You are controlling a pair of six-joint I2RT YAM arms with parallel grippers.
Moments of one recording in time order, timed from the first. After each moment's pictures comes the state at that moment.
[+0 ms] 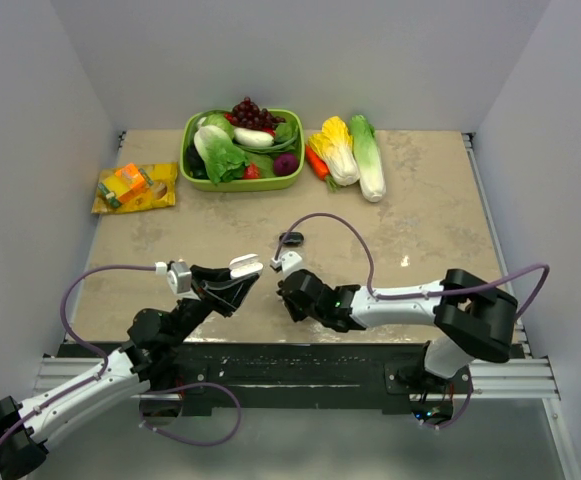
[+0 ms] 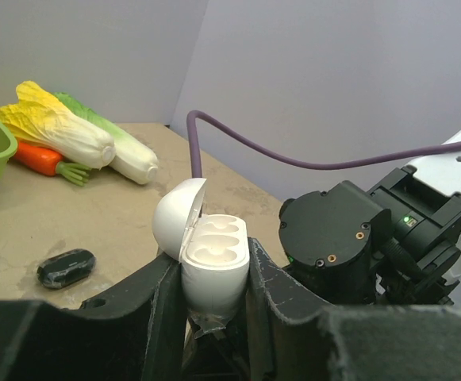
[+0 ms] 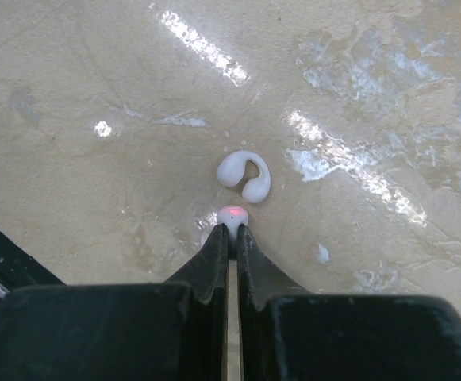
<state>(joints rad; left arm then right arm) -0.88 0.33 0.05 0.64 -0.06 -0.38 1.16 1.59 0.74 0.05 0.30 0.43</state>
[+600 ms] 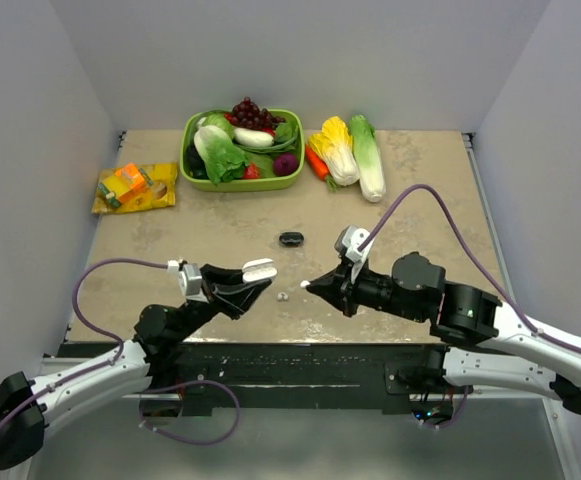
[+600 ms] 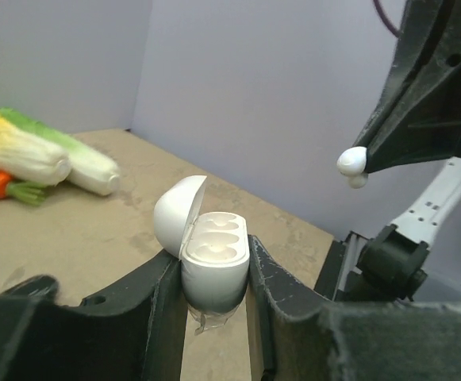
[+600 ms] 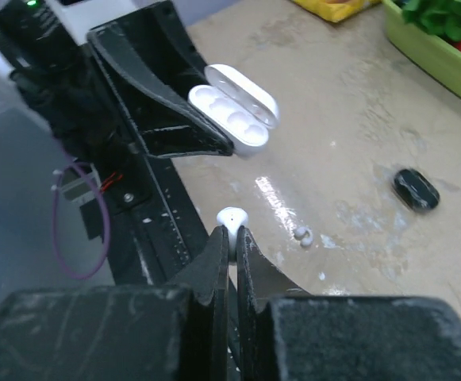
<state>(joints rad) -0.88 0.55 0.05 0.89 0.06 -0.36 1.19 0.80 0.92 -0.37 0.12 0.19</state>
